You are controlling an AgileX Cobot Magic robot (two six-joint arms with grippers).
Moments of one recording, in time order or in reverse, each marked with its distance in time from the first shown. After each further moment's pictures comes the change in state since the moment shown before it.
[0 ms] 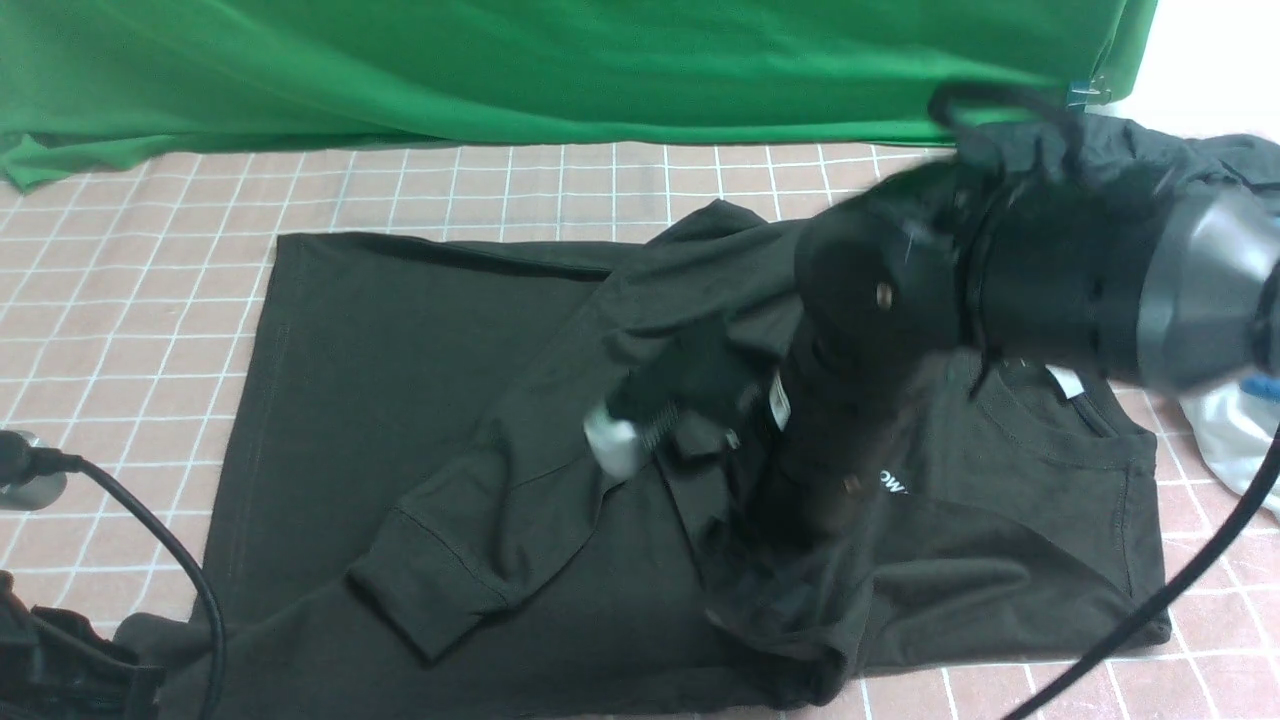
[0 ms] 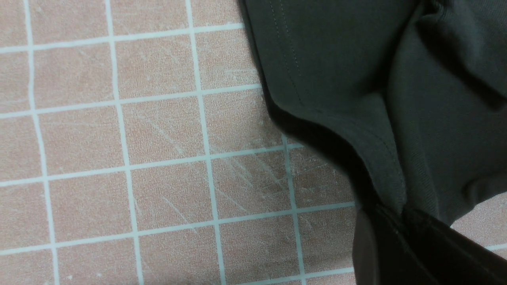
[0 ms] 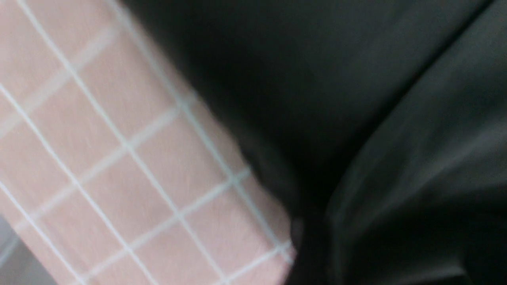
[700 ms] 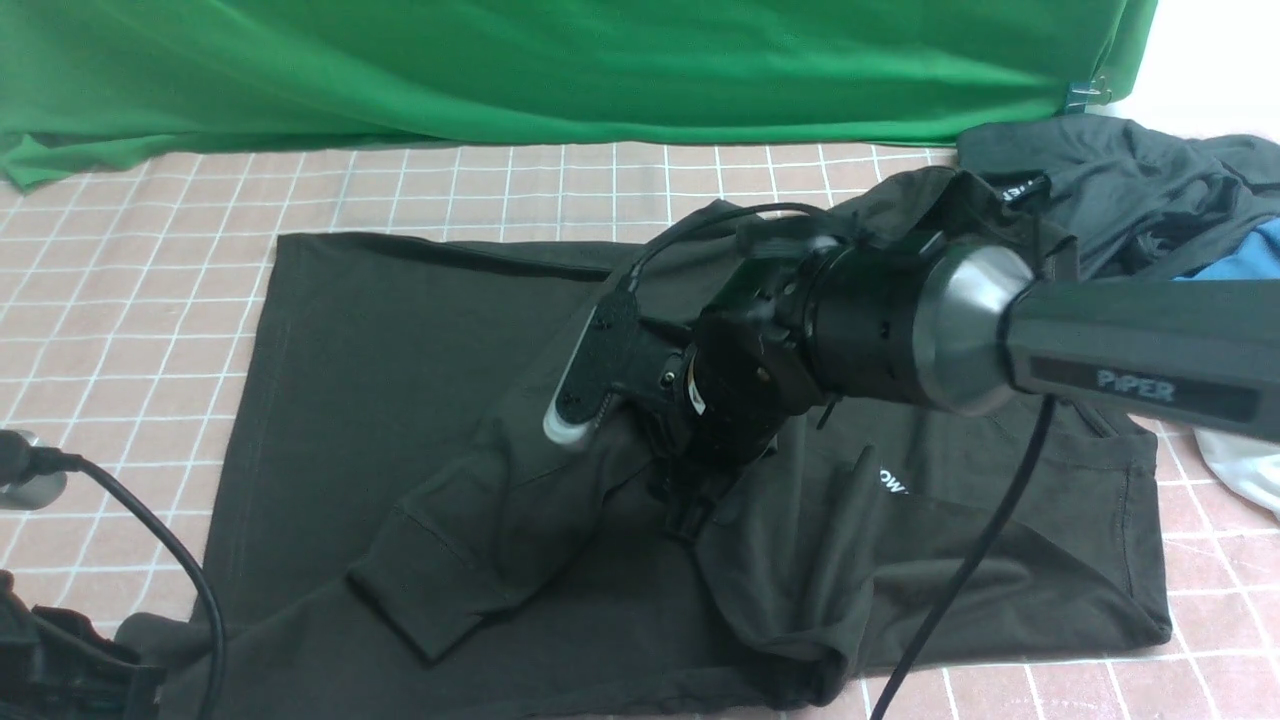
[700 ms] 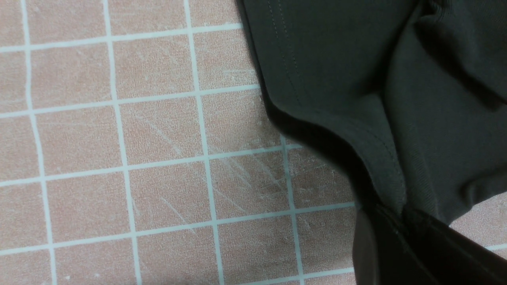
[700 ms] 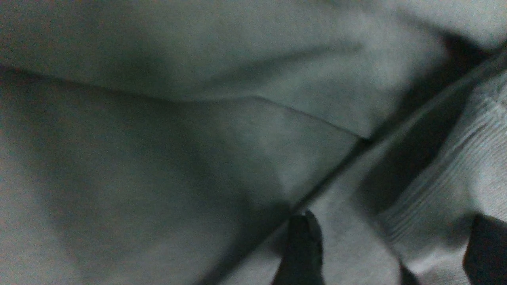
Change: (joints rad) right arm -0.002 0.259 -0.070 -0.424 -0.356 -0.012; left arm 0.000 0.000 0.000 -0.004 0.000 -0.001
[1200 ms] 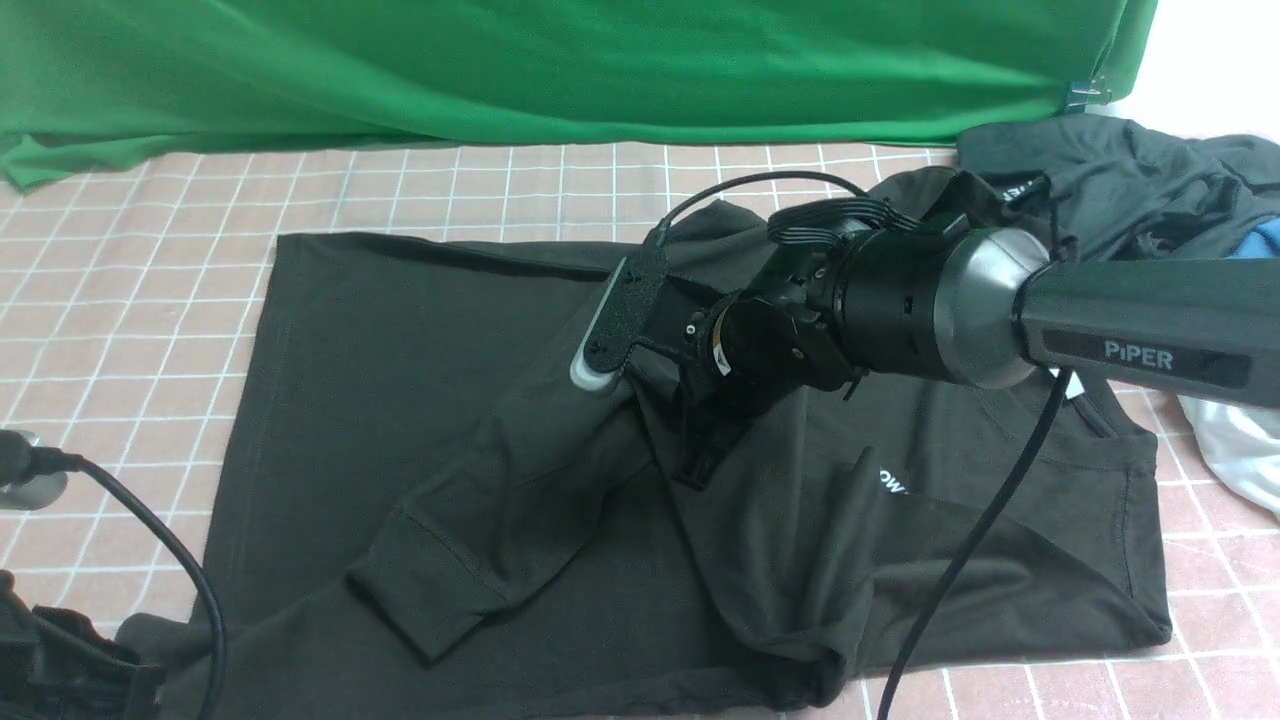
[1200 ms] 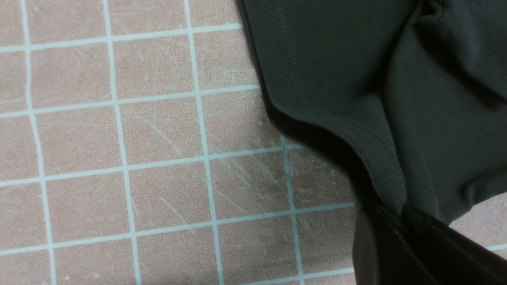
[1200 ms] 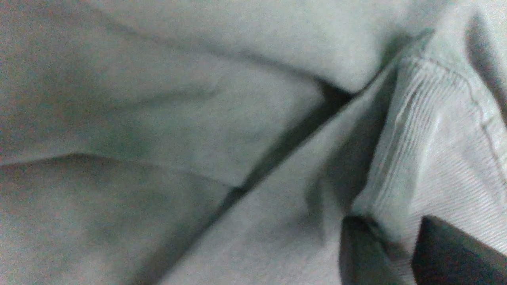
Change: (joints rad) right arm -0.072 0.020 0.000 -0.040 -0.165 0.020; left arm 0.000 0.000 0.000 0.000 0.000 0.000
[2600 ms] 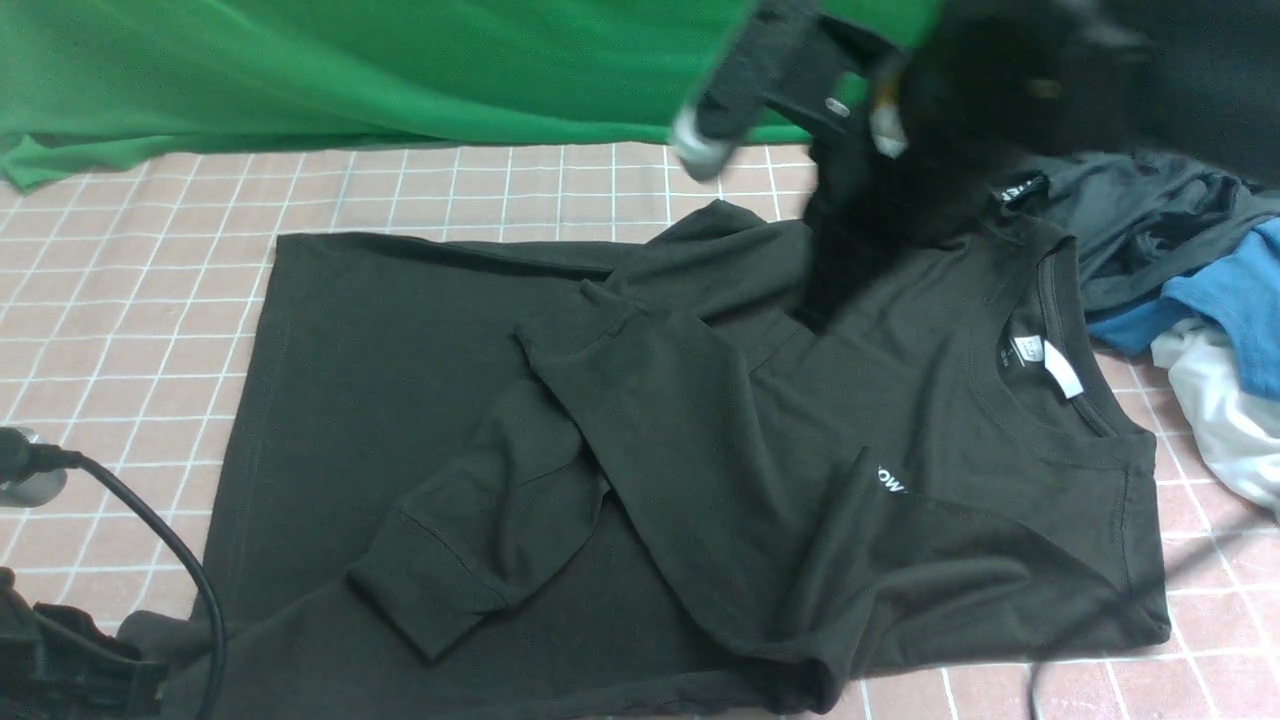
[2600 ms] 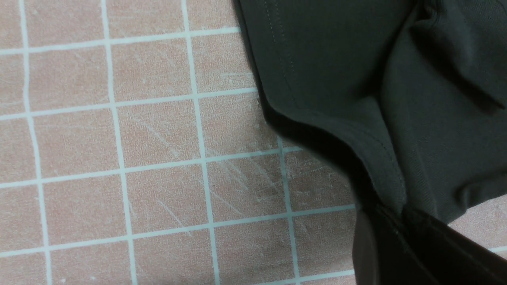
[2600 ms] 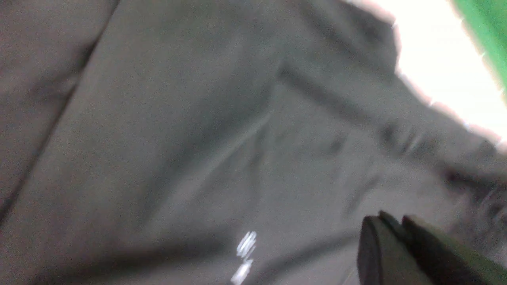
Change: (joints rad) right arm -0.036 -0.440 0.001 0.068 0.428 0.013; left arm 0.000 0.000 0.000 -0.012 -0.005 0.001
